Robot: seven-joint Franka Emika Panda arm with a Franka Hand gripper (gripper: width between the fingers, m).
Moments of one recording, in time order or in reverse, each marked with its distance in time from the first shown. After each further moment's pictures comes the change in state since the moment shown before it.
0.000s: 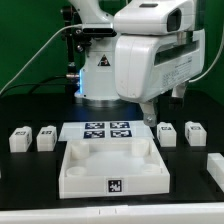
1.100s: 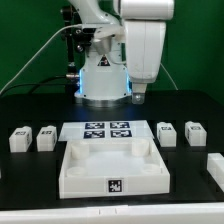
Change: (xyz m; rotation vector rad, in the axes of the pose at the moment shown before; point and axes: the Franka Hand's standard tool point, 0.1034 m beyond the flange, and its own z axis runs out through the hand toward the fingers) arm -0.071 -0.027 -0.016 0.048 -0.051 -0.693
